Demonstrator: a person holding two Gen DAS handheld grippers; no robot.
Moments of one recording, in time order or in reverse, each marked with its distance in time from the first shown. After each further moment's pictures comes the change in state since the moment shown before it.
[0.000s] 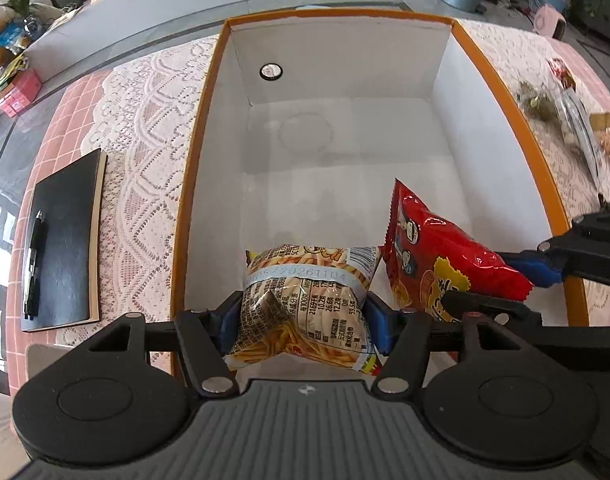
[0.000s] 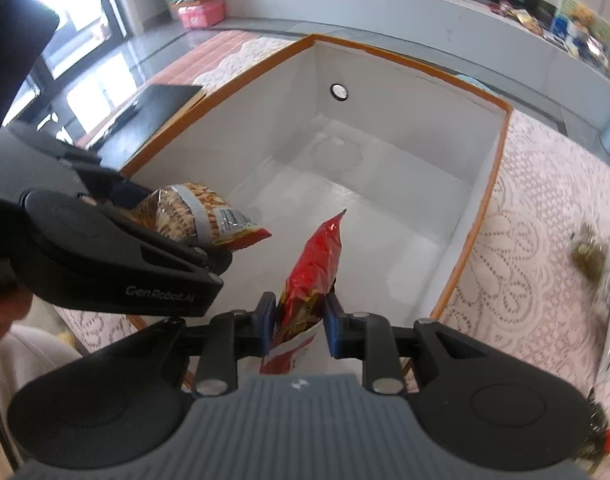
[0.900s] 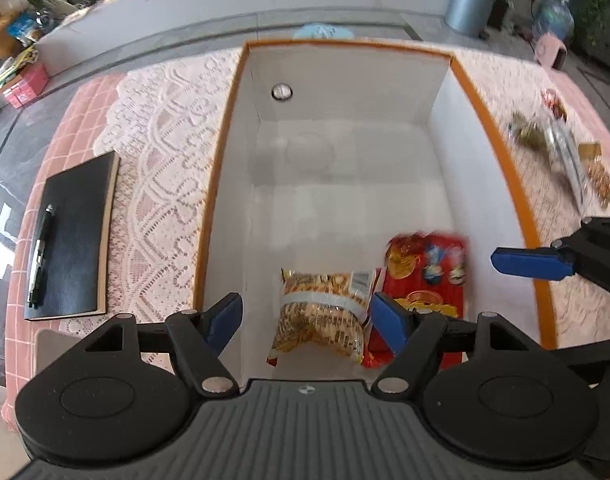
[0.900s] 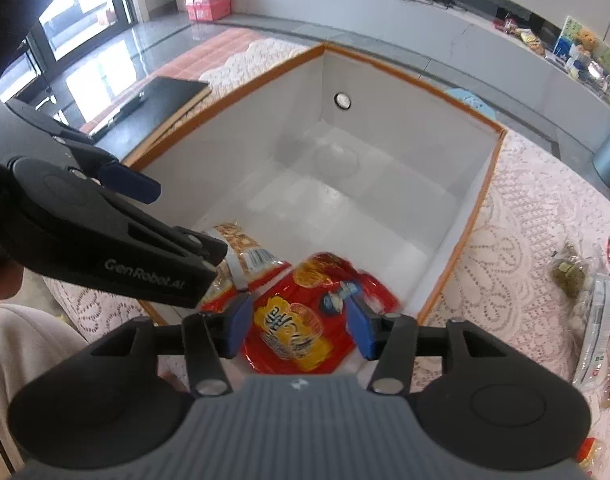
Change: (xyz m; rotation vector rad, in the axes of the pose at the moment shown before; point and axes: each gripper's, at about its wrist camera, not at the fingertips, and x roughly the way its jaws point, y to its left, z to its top) left arm -0.029 0.009 -0.004 -0.072 -0.066 -0.027; right arm -0.018 0.007 0.002 -0.049 -0.017 -0.045
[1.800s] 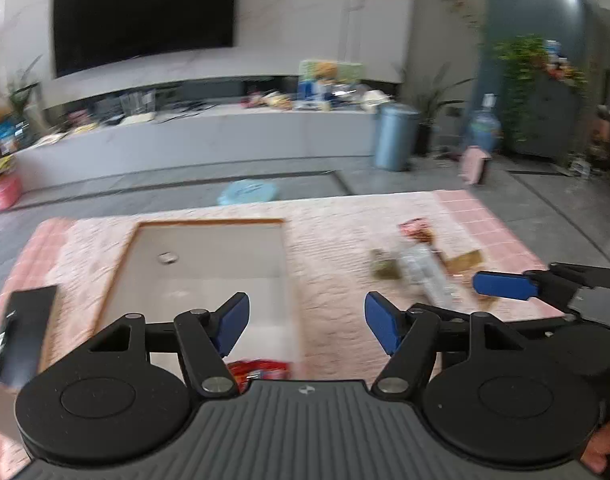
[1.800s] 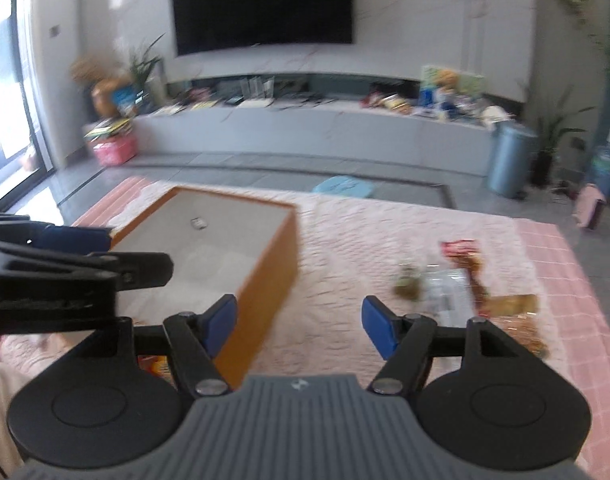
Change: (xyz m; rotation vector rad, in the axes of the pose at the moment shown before) left arm -0.096 -0.128 -0.012 0.067 -0.477 -0.145; right arm -0.130 -0.093 -0.082 0.275 -0.388 -0.225
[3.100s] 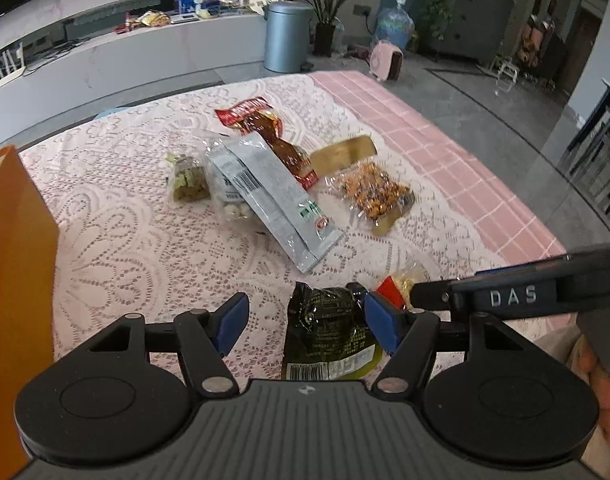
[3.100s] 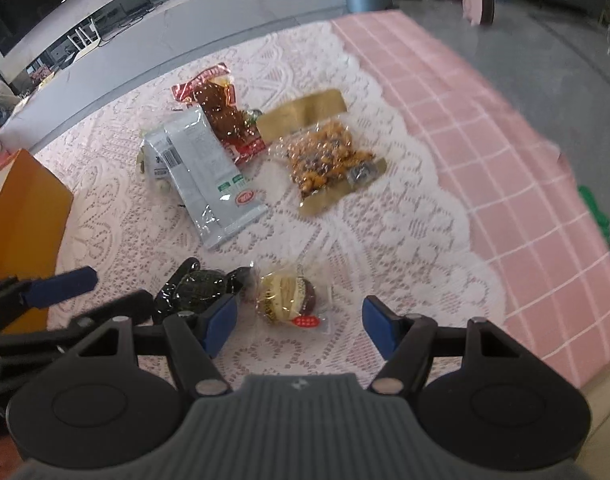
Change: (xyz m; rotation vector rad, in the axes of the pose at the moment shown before) left arm 0.165 -0.153 -0.045 0.145 0.275 -0.214; right arm 0.064 -0.232 -0.087 0.450 0.402 -0.158
